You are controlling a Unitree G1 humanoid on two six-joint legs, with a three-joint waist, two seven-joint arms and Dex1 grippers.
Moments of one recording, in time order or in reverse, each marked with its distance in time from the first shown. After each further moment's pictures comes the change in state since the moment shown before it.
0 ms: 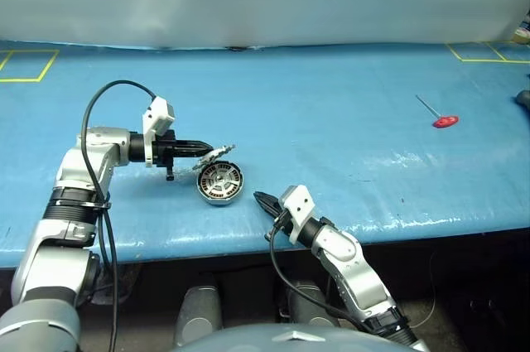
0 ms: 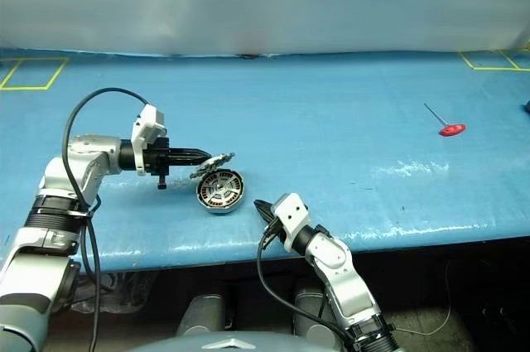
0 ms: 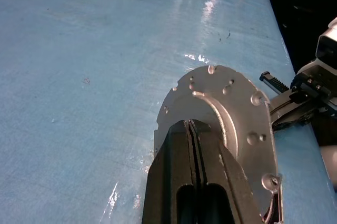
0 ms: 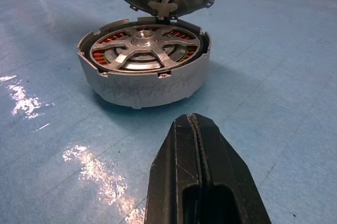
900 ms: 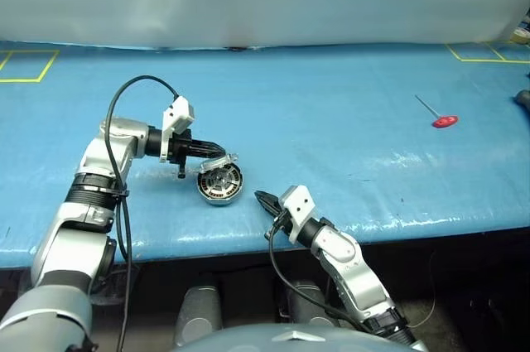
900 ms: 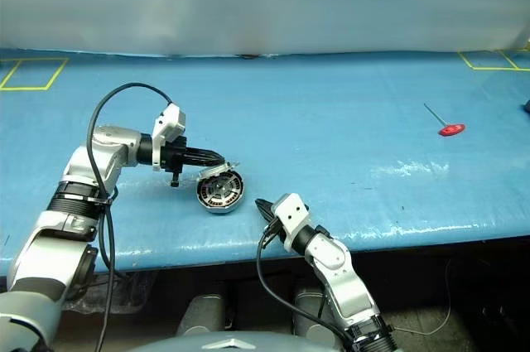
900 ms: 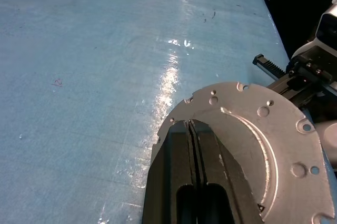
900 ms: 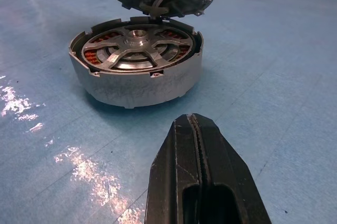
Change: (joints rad) left arm -0.099 -0.068 -0.045 0.104 0.100 -0.039 -0.073; right arm -0.004 0.007 0.000 0.011 -0.011 -0.014 -0.027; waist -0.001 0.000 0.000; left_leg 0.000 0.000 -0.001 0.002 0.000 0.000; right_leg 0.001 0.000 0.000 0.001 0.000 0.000
